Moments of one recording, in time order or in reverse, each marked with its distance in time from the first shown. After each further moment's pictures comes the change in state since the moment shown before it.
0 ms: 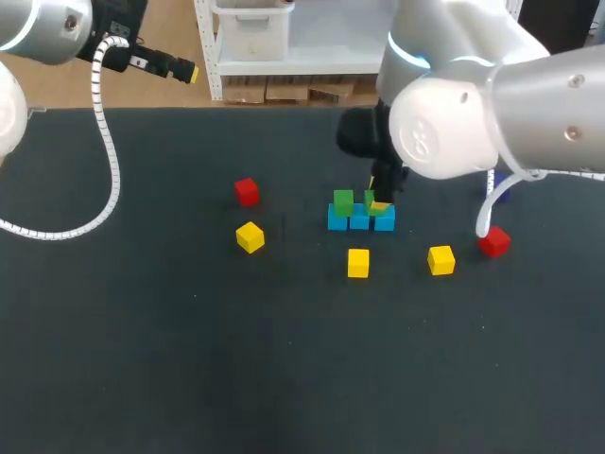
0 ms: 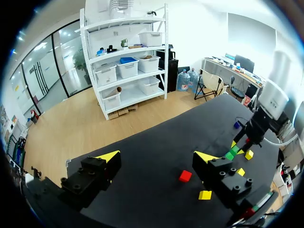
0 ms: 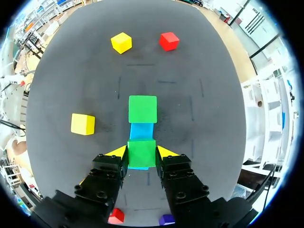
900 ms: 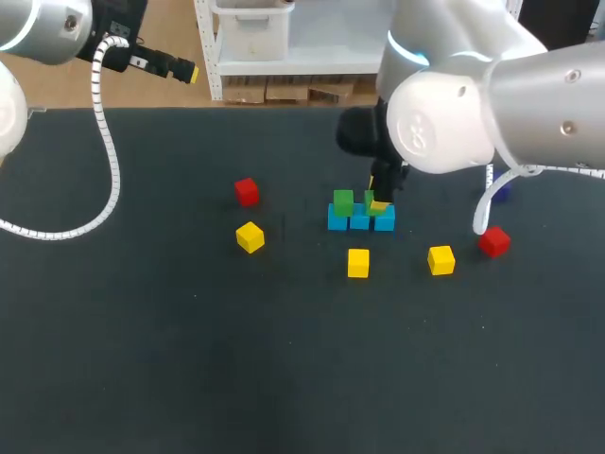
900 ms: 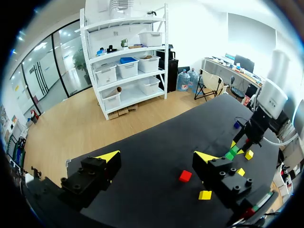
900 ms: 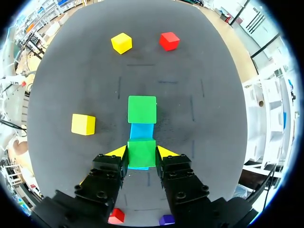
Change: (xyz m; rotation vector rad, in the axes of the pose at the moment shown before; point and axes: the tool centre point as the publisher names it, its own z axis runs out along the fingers) left arm 0.000 0.000 0.000 0.000 0.000 0.000; right arm 0.000 0.000 0.000 -0.014 -0.003 0.004
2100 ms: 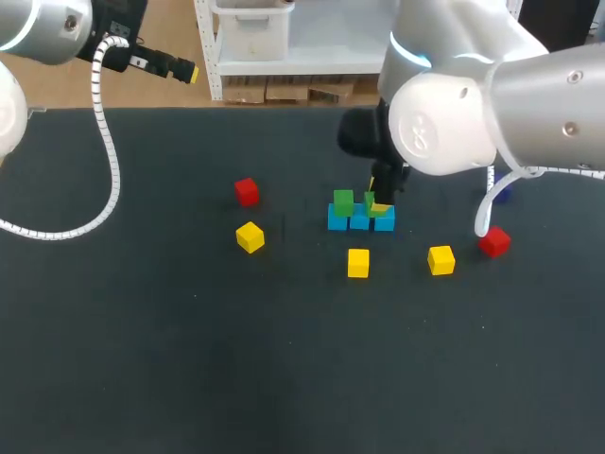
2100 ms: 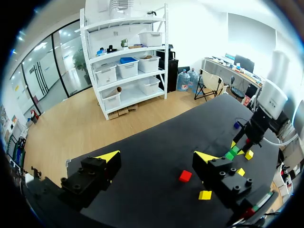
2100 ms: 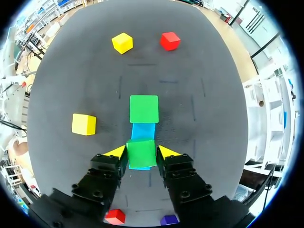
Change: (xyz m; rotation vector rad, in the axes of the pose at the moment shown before) left arm 0.000 0.000 0.000 0.000 0.000 0.000; right arm 0.001 0.001 0.002 0.000 -0.006 0.006
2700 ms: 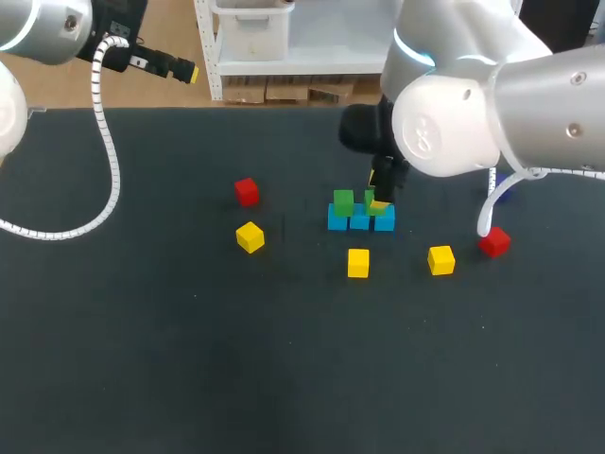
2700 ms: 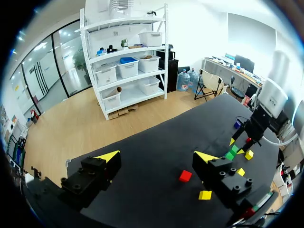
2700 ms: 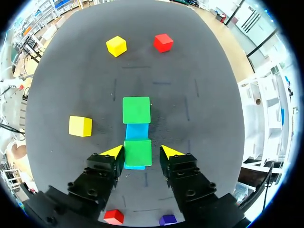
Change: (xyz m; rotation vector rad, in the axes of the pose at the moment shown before) left arm 0.000 0.000 0.000 0.000 0.000 0.000; right arm -0.001 -0.006 -0.003 0.027 -0.017 0.016
